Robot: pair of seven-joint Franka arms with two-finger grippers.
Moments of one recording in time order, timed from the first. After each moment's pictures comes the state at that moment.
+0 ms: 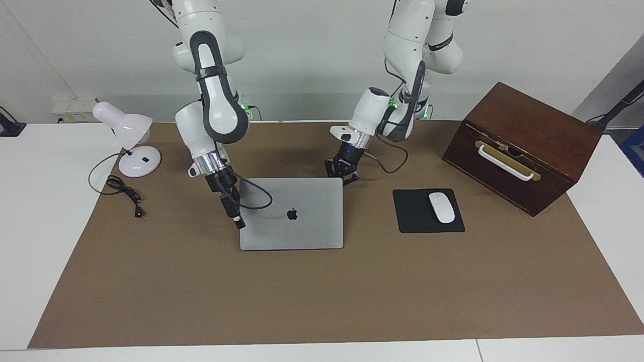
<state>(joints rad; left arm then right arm) -0.68 0.25 -0.07 -2.53 -0.06 3.50 -0.06 0.31 0.19 0.00 -2.15 1.68 3.00 -0.04</state>
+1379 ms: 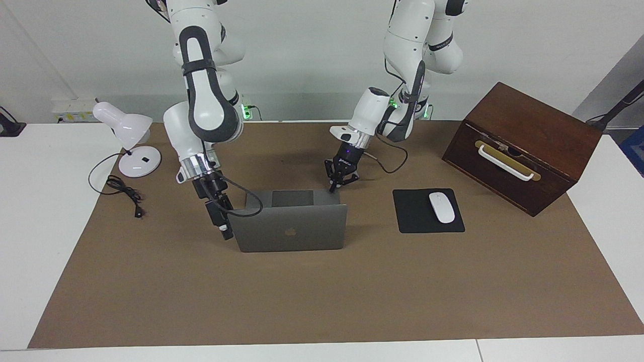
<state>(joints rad) -0.68 0.25 -0.07 -2.53 -0.06 3.50 -0.06 0.27 0.24 0.01 -2.00 1.68 2.99 -0.04</state>
